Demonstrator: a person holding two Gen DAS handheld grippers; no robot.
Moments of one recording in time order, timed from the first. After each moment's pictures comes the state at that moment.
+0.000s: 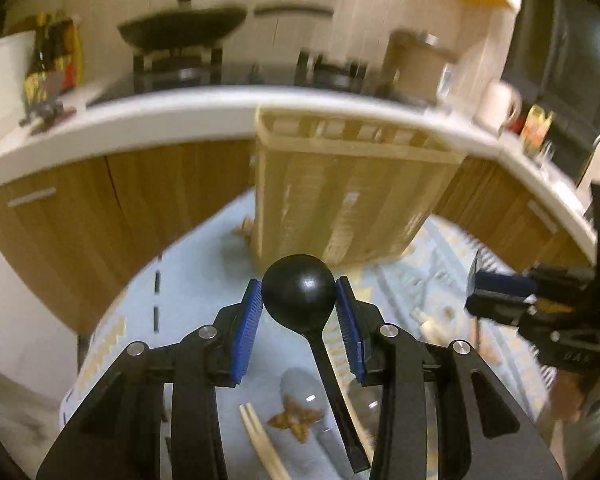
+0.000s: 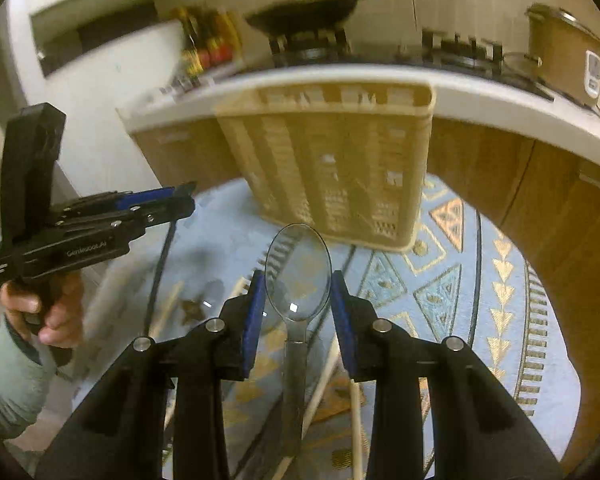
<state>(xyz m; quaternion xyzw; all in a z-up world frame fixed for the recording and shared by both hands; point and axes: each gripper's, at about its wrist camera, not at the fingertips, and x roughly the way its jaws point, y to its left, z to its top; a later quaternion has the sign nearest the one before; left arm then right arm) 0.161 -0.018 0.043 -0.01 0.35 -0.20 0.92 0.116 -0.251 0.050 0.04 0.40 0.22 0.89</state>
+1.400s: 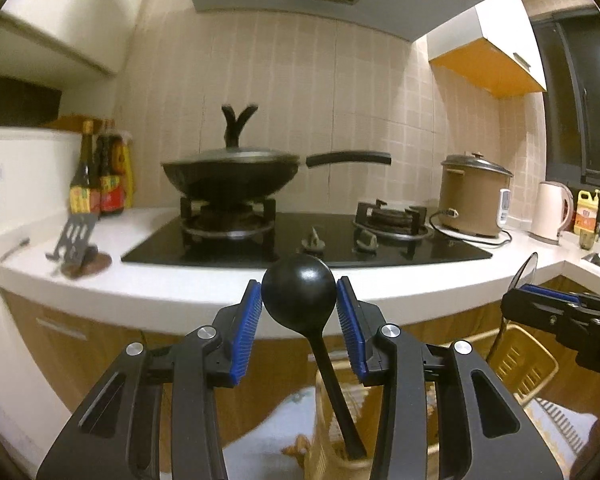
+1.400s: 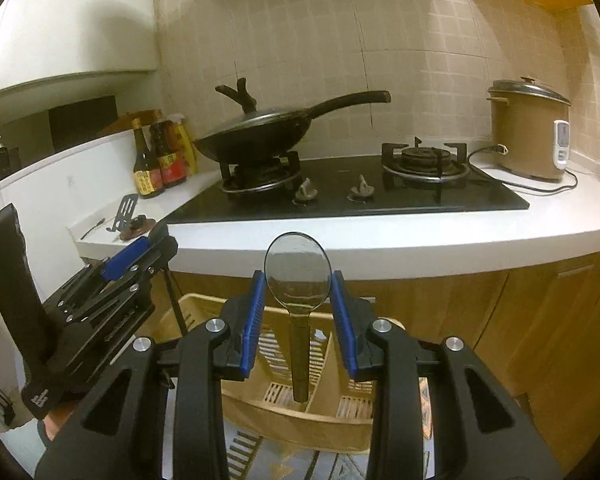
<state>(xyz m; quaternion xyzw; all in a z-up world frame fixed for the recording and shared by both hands) 0.248 -0.054 0.087 -0.02 0.12 -0.08 0.99 0.234 -0.237 0.105 0.07 0.25 0.13 0.96</state>
